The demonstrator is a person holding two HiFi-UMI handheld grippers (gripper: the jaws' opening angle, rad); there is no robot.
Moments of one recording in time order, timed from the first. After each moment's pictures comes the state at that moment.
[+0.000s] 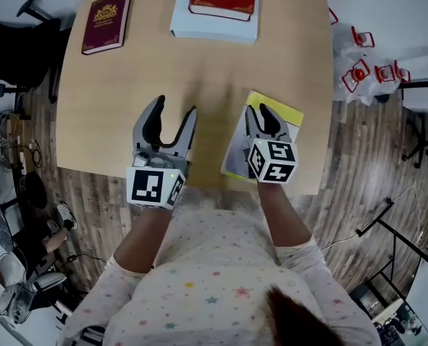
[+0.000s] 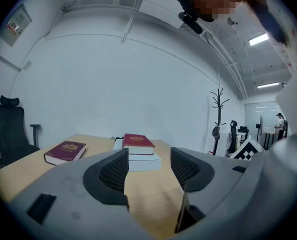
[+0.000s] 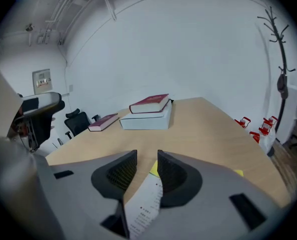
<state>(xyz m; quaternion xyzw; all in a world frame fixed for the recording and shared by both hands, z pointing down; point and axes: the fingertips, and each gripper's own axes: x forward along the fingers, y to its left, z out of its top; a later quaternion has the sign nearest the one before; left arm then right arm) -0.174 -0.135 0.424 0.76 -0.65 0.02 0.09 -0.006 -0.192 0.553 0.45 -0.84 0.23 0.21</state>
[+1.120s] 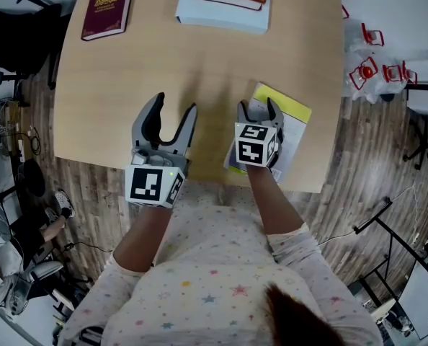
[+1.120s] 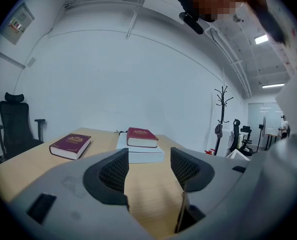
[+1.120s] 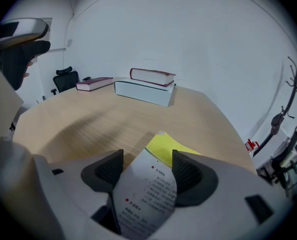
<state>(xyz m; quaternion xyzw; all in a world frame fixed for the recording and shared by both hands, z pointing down) -0.184 -0.122 0.448 0.74 -0.66 0.03 0.12 -0.015 -0.190 0.631 0.47 -0.78 0.14 0.39</state>
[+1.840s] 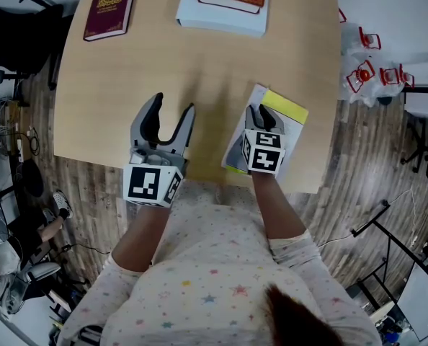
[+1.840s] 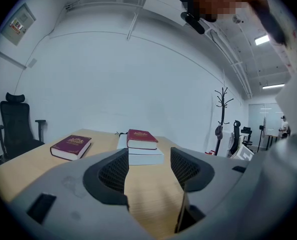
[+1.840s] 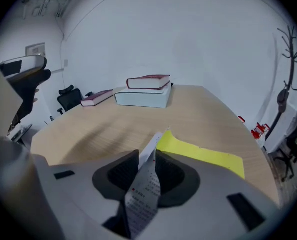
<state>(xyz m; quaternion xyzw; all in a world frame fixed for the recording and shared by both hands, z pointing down) -0.184 -0.120 0.440 0.74 -0.66 0.02 0.12 -0.005 -0.179 0.611 0.45 -0.80 0.22 0.33</state>
